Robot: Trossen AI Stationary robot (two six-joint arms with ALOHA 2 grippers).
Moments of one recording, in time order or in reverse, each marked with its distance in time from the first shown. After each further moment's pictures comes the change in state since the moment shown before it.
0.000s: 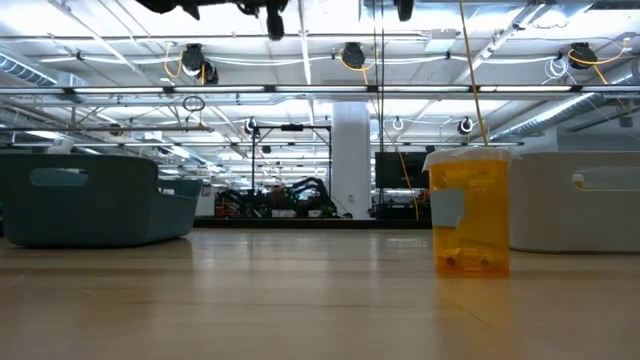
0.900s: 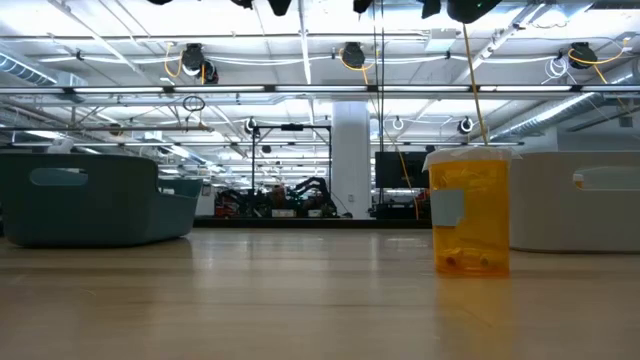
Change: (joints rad) left arm -0.100 0.001 0.000 0.198 -0.317 -0.309; right arm 0.042 0.333 0.000 0.823 0.134 -0.228
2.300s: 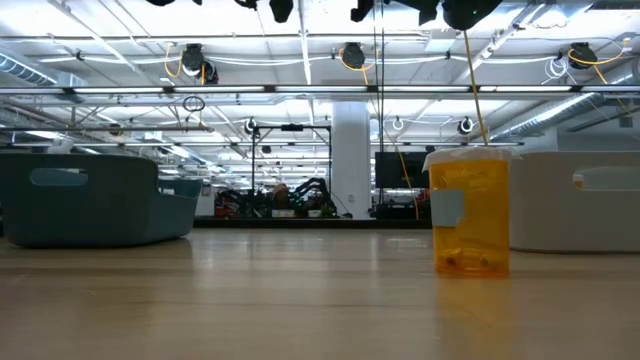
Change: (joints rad) left arm -0.001 0.008 0.000 -0.074 0.114 0.107; right arm -0.009 0.028 0.001 0.019 0.006 0.083
